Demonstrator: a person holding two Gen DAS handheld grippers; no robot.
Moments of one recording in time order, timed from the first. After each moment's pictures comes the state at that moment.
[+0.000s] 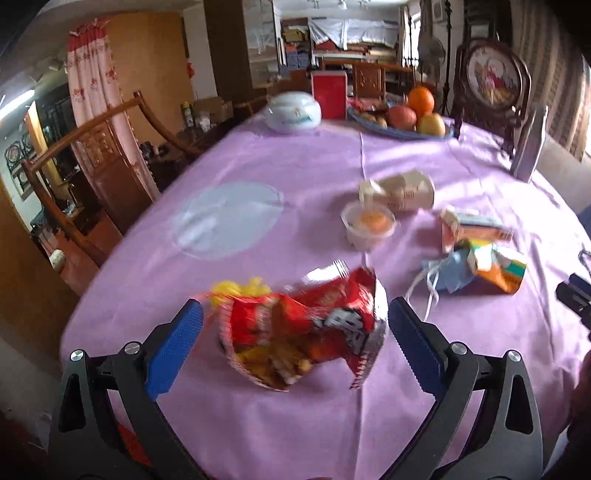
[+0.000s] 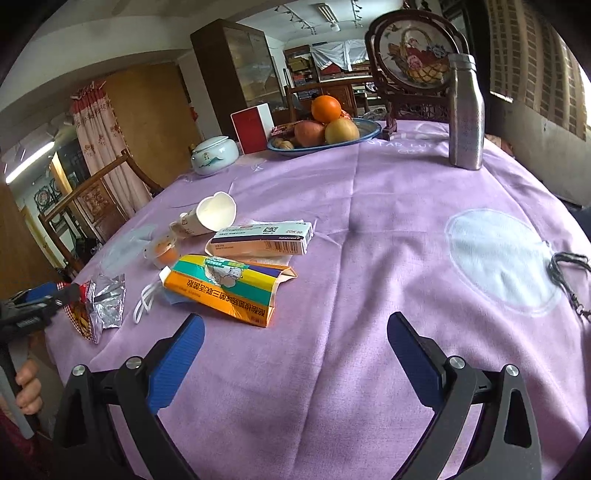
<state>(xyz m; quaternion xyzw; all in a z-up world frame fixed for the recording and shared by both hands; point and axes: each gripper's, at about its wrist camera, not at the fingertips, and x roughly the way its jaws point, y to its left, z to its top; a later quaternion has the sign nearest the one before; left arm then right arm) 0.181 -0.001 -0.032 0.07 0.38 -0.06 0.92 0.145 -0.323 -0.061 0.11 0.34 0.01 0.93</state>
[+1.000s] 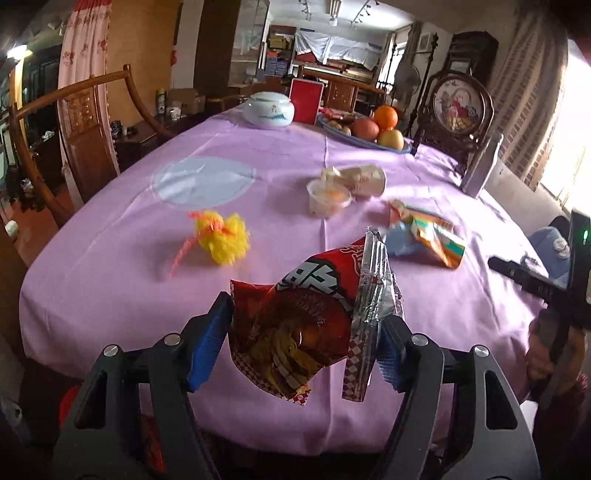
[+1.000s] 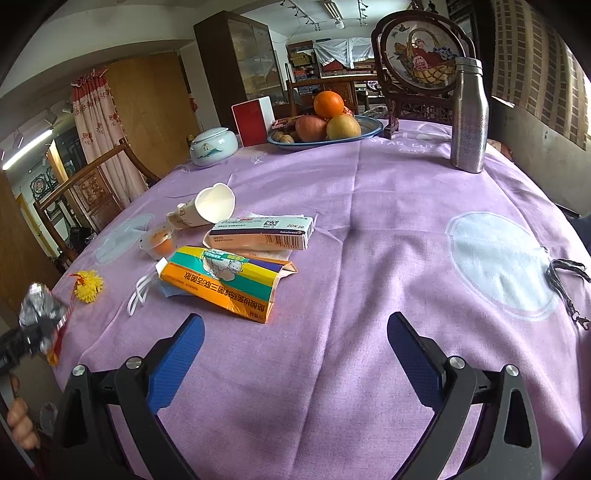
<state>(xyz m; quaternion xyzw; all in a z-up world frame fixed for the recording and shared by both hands) 0.115 0.034 -0.037 -0.02 0.36 -0.14 0.92 0.149 -0.318 -0.063 0.10 0.35 0.00 0.93</state>
